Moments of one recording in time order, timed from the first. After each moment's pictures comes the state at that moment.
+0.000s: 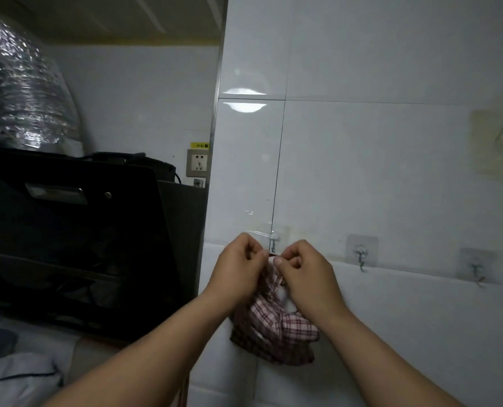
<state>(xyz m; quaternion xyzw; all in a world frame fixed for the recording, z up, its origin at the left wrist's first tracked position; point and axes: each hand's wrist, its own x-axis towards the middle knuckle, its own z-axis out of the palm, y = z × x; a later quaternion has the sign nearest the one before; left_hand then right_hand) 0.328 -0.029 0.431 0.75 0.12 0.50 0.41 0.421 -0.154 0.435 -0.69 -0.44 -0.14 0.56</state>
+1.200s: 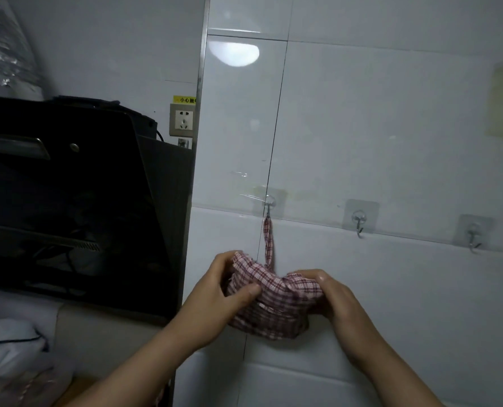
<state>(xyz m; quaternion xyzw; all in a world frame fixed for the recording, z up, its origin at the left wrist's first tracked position) 0.289 -0.029 0.337 0.78 0.05 0.38 0.49 0.439 -0.221 0.358 -0.64 -0.48 0.08 0.59</state>
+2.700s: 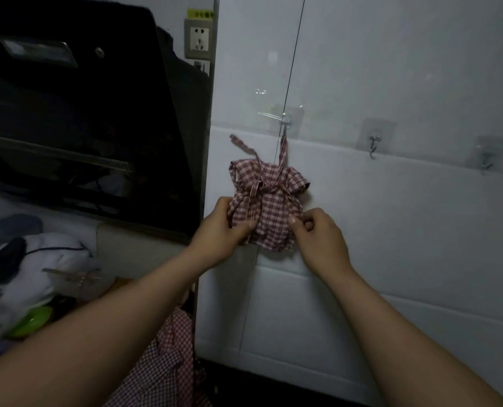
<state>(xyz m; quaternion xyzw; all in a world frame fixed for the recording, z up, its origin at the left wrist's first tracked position) 0.274 -0.029 0.292 0.81 0.19 0.38 0.41 0.426 -0.192 0.304 -0.81 -0.38 -0.13 0.43</state>
